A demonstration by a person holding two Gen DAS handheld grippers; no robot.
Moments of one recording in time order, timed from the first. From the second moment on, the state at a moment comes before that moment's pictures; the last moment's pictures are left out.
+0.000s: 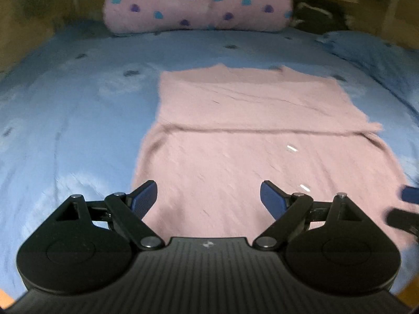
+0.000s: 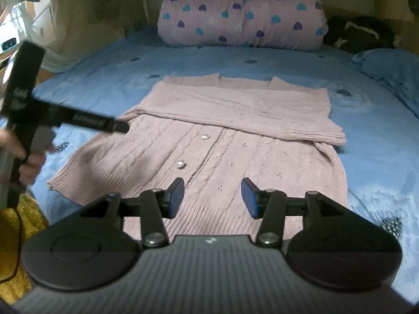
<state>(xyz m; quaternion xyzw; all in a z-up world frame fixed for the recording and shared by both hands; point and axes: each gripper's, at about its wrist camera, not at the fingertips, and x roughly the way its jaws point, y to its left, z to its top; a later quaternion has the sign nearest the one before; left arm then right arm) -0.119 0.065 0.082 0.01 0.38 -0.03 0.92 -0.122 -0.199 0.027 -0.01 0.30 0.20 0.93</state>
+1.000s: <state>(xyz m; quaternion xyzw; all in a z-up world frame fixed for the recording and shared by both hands) -0.226 0.034 0.075 0.12 0.39 -0.05 0.91 -0.180 -0.214 0.015 -0.02 0.33 0.17 0.93</state>
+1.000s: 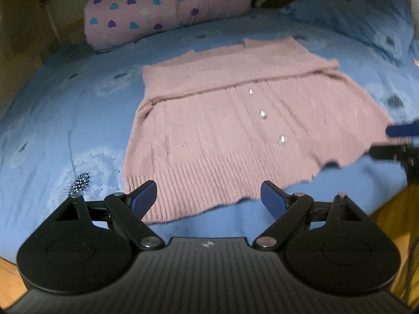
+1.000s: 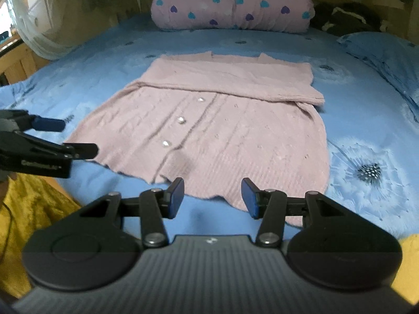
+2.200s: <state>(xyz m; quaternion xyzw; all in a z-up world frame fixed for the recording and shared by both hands) -0.175 0.029 0.017 0.16 0.37 0.01 0.91 -0.160 -0.190 -0.029 -0.16 0.29 0.09 0.94</state>
